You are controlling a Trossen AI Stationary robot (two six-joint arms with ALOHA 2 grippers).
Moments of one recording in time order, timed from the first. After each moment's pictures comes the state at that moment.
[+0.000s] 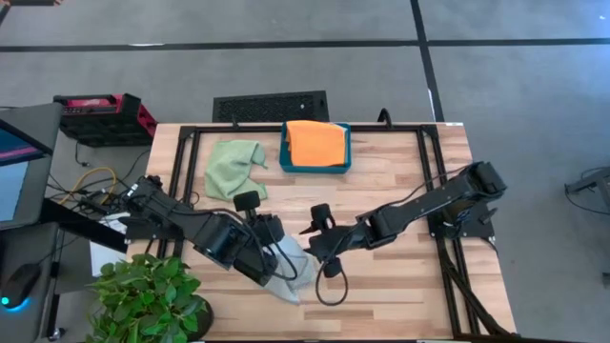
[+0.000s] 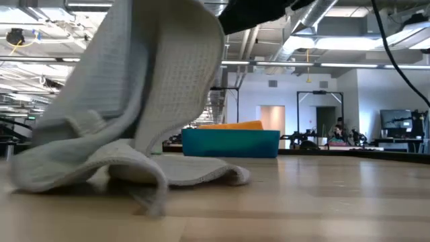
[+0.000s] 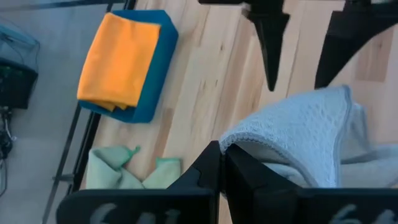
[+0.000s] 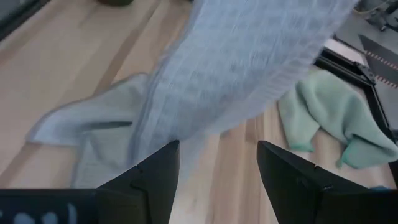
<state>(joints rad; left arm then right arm) -0.51 1.82 2.02 -1.57 -0.67 -0.63 0.37 1.71 1.22 -0.19 0.32 -0.24</state>
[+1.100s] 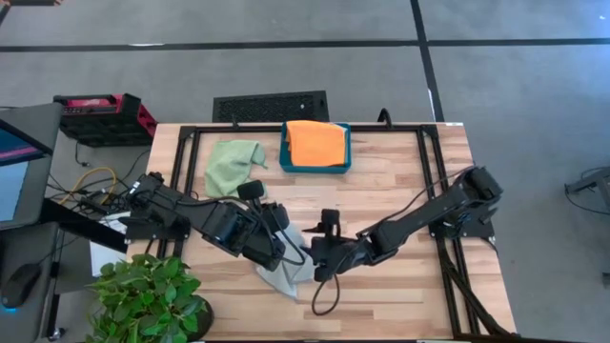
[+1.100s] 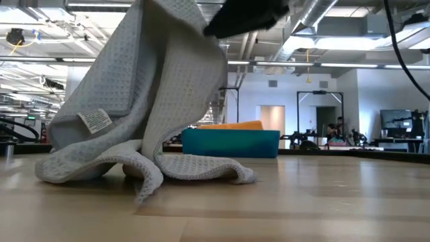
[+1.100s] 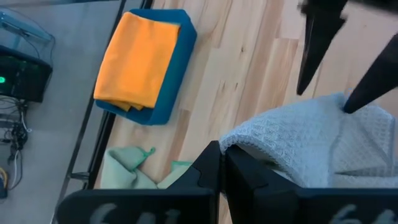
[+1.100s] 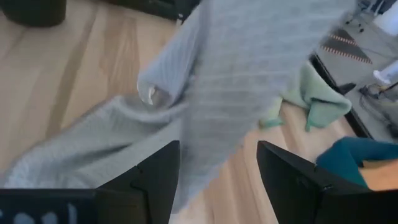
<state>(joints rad) -0.44 1.82 2.02 -1.56 -0.69 -0.58 0.45 1.77 1.22 -0.13 0.63 0.02</state>
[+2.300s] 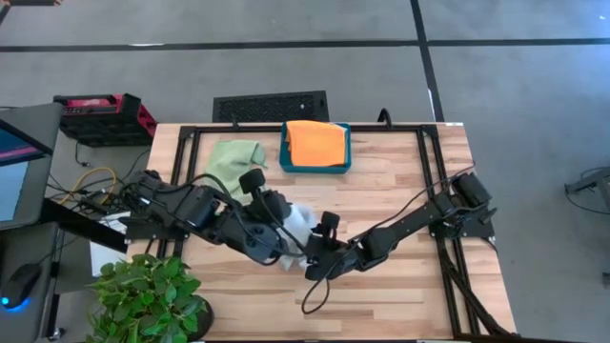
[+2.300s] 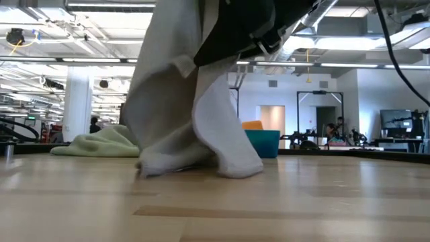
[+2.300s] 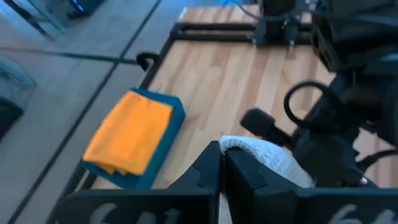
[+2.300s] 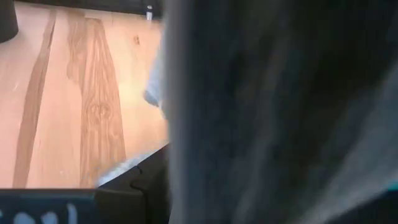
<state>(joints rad) -0.45 1.82 2.26 -1.40 -0.77 -0.47 0.45 1.87 1.22 -0.08 0.73 0.22</state>
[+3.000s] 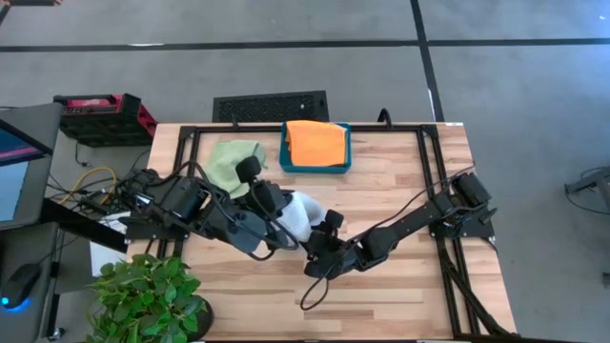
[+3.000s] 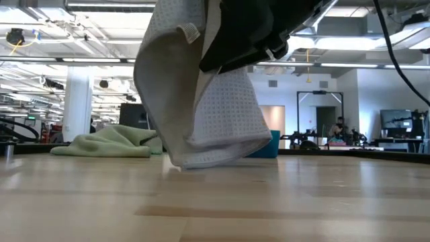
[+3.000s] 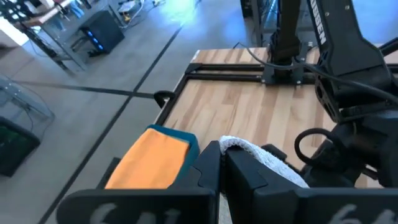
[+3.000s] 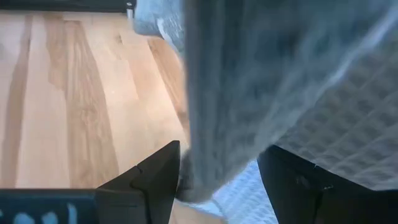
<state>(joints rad) -0.45 1.81 2.36 -1.32 -0.86 -0.33 0.45 1.87 1.22 -0.13 0.77 0.34</state>
